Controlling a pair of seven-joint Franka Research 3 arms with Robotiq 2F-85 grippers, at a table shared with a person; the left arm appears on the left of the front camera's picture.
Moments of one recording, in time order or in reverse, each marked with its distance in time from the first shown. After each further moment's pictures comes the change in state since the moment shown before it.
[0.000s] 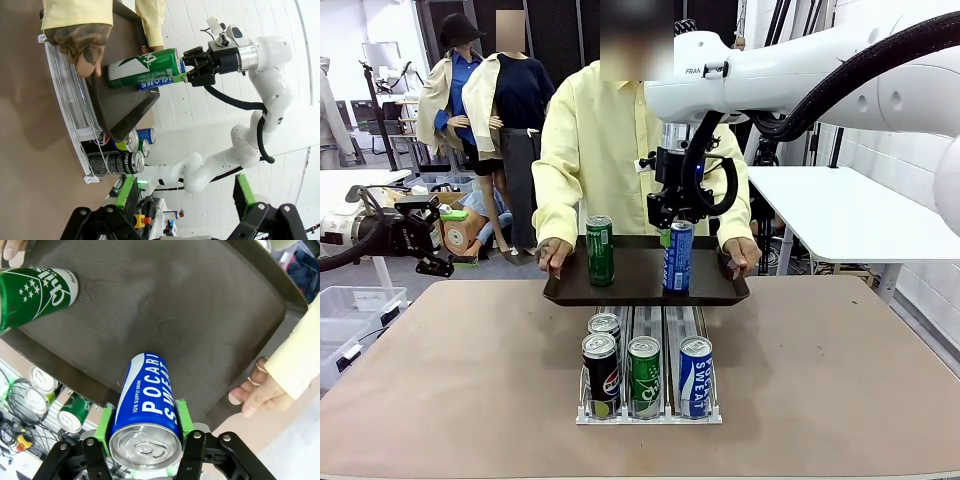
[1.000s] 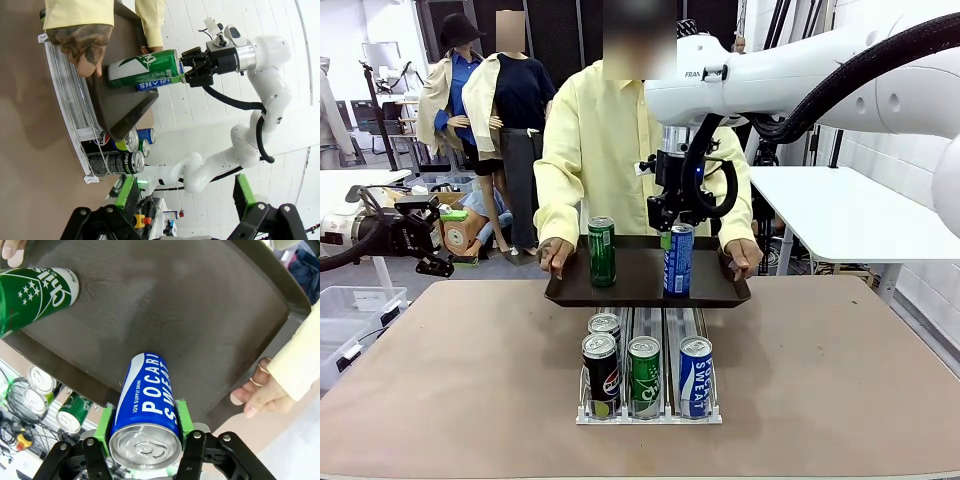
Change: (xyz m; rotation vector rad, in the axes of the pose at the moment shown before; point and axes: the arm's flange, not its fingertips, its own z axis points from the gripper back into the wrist) left arm 0.000 0.000 0.000 0.000 0.000 0.000; right arm 0.001 -0.001 -0.006 0.003 0.010 0.001
